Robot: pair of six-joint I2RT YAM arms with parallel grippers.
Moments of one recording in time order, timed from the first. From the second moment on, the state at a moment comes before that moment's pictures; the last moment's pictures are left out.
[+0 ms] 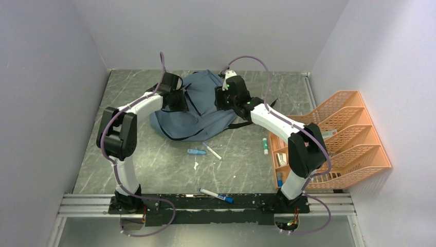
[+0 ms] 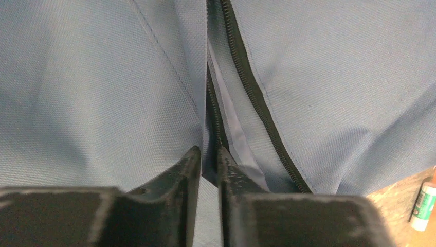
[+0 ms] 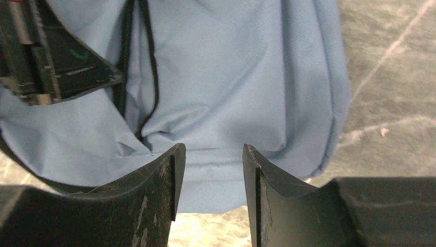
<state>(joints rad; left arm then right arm) -0.33 1.91 1.39 -0.39 0.07 -0.46 0.58 1.71 1.28 -0.14 0.05 0.21</state>
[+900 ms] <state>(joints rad) -0.32 1.82 1.05 0.00 0.07 -0.67 0.74 2.20 1.73 -0.19 0.11 0.00</state>
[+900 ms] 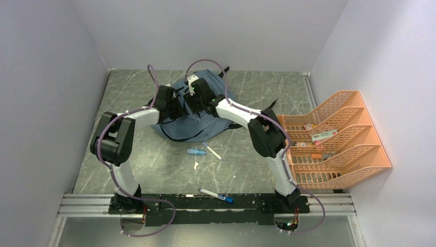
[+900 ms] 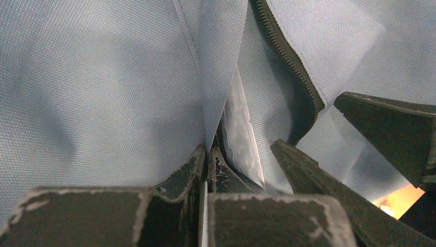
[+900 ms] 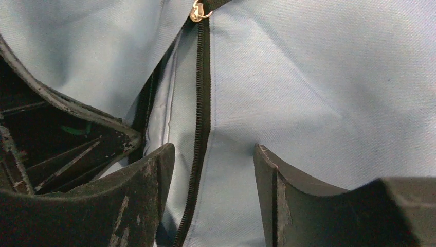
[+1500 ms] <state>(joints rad) -0.32 1.82 1.04 0.03 0.09 -0.68 0.76 2.31 1.85 -0.17 0.25 -0.10</state>
